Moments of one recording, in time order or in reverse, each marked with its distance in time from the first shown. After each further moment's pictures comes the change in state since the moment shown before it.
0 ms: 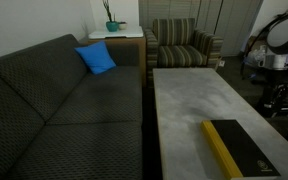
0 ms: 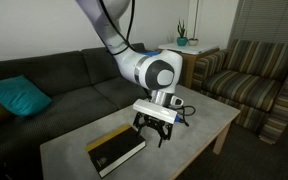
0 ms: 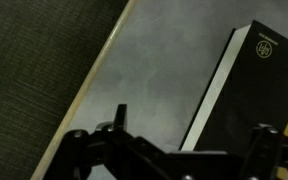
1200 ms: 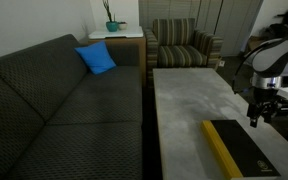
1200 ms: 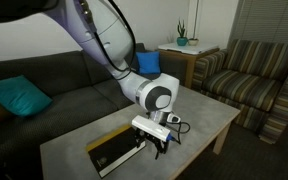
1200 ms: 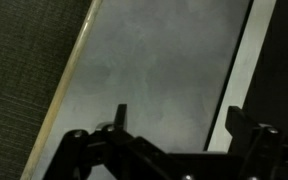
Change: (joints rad) arm 0.012 0.273 0.009 0.299 0.018 -0.031 0.114
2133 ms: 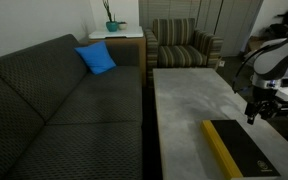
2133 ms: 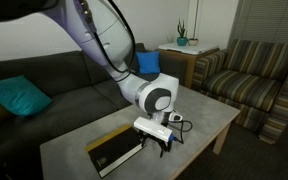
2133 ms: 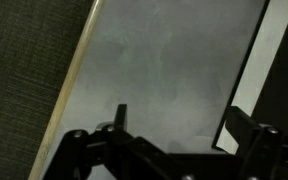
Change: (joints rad) arm 0.004 -0.001 -0.014 -0.021 -0.002 0.122 0.002
